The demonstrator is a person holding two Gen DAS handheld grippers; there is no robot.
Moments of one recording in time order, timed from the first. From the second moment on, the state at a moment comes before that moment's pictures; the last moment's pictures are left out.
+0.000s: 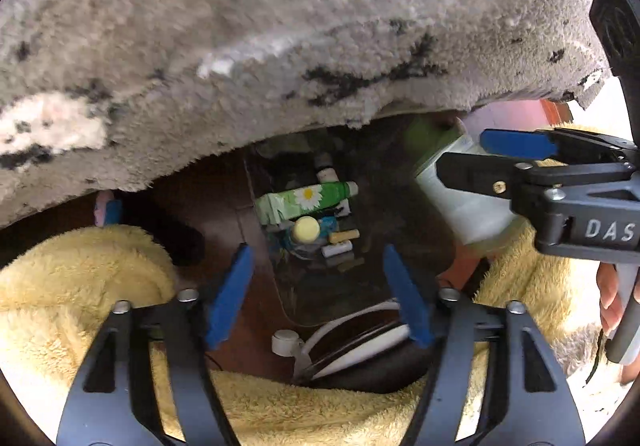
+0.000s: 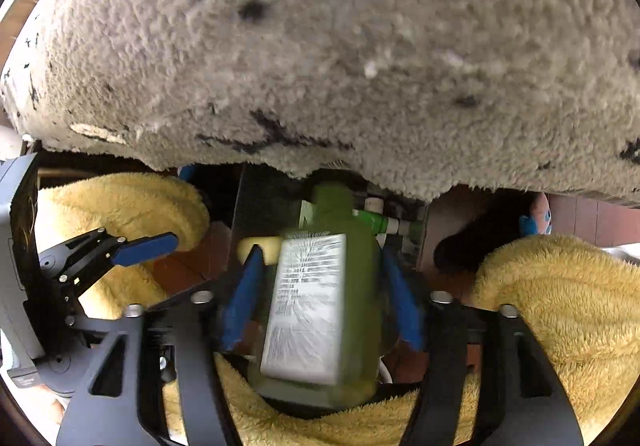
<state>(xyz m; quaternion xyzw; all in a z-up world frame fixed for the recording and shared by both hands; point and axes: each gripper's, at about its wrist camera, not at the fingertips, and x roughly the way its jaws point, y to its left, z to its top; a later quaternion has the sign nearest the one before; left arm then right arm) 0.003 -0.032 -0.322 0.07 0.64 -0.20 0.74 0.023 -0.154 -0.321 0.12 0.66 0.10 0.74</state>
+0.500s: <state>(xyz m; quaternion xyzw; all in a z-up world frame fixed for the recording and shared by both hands) 0.001 -0.021 -0.239 0.05 0.55 -0.20 0.81 0.017 -0.186 -0.246 0.10 0.56 0.07 0.82</state>
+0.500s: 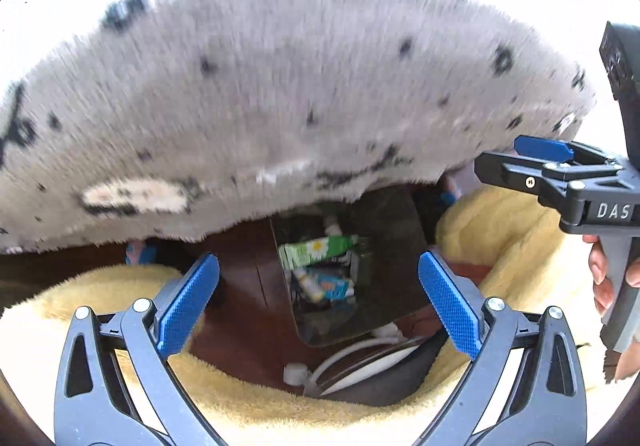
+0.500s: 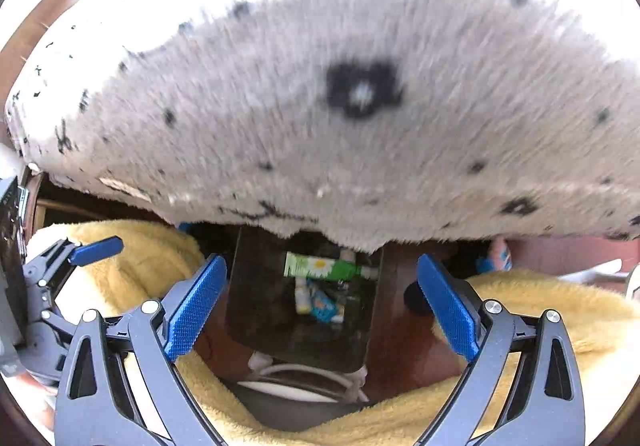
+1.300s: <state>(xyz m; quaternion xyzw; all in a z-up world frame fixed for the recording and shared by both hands) 0.083 0.001 -0.115 0.07 0.41 -0.15 0.90 0.065 -0.220 -0.113 0.05 0.40 0.04 0.92</state>
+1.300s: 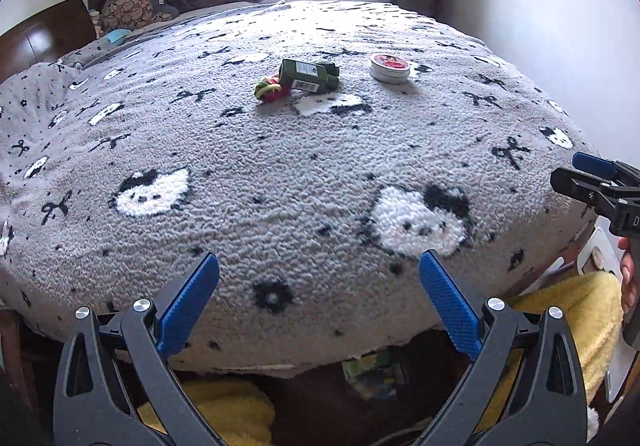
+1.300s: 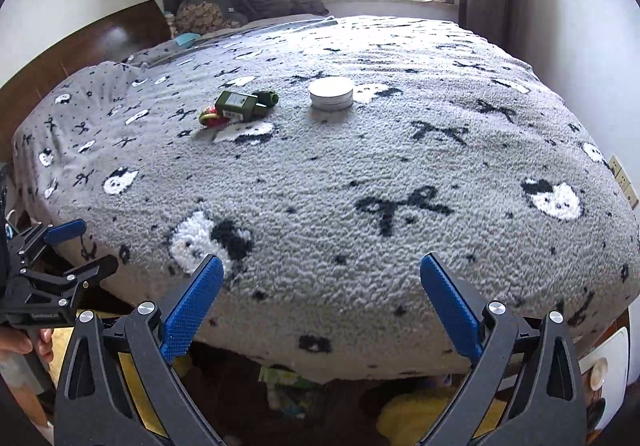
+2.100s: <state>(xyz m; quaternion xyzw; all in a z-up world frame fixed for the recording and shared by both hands) 0.279 0.000 -0.146 0.05 0.44 -0.12 0.89 0.272 -0.225 -0.145 0.05 0.42 0.00 0.91</state>
